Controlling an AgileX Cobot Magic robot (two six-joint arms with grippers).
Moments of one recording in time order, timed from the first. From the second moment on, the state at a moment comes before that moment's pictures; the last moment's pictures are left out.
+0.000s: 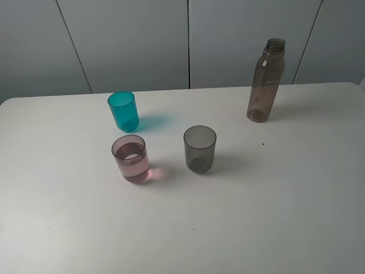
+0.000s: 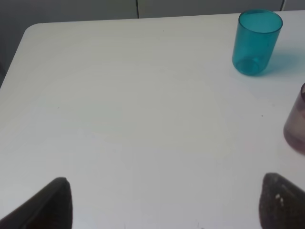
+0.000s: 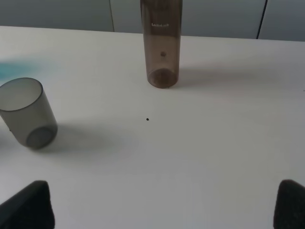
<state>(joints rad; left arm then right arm) -0.02 0.00 -0.51 0.02 1.08 -0.02 0.08 0.00 -0.51 0.09 1.10 -0.05</state>
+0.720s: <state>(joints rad) -0.02 0.00 -0.51 0.02 1.08 -0.02 0.08 0.00 -0.51 0.11 1.10 -0.10</state>
